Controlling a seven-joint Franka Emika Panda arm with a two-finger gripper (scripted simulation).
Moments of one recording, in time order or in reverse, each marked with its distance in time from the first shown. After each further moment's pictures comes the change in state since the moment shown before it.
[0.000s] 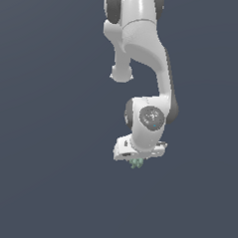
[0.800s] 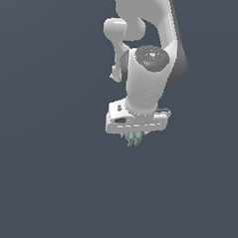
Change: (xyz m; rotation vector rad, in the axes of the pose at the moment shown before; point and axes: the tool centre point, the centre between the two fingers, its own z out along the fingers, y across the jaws) arm -0.038 0.025 -0.141 0.000 0.001 0.000
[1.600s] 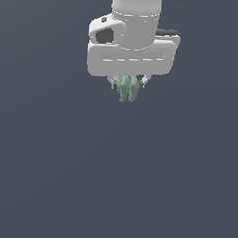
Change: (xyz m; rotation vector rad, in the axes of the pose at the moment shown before) arm -0.047 0.032 -0.186 0.000 0.001 0.000
